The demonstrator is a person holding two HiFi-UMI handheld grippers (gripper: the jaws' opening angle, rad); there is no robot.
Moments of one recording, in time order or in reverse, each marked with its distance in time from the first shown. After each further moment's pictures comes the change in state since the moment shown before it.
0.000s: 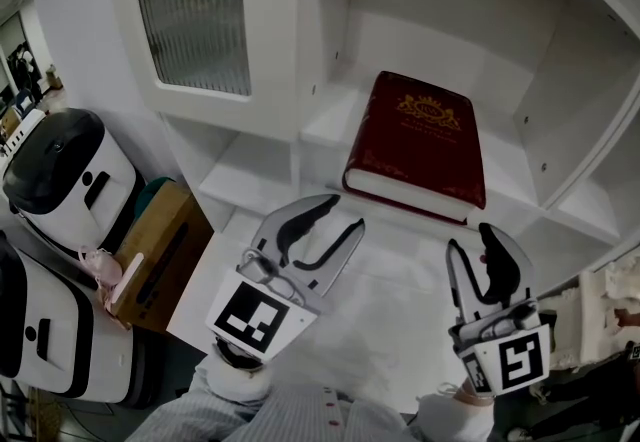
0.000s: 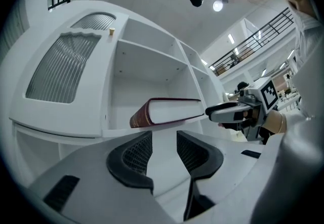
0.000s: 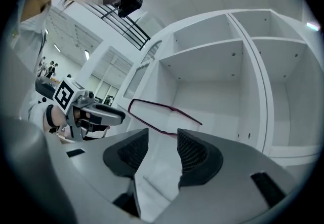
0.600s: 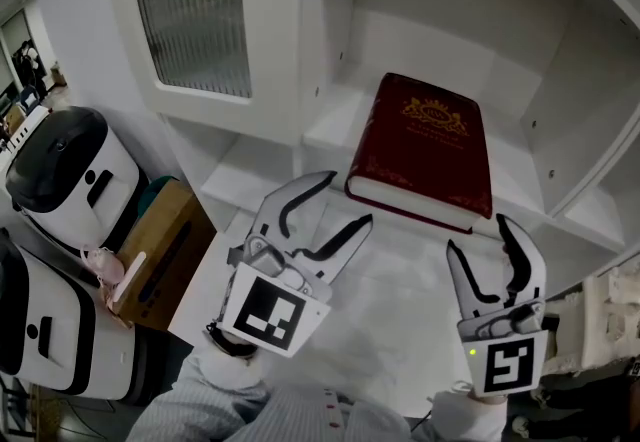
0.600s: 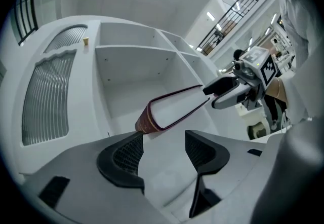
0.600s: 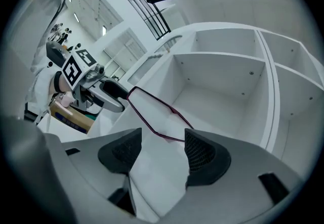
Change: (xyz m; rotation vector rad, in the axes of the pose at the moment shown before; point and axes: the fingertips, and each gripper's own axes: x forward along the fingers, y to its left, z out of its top) left arm 0.017 0.016 -0.004 0.318 0.134 0.019; right arm 0.018 -0.005 0.008 -0.263 0.009 -0.033
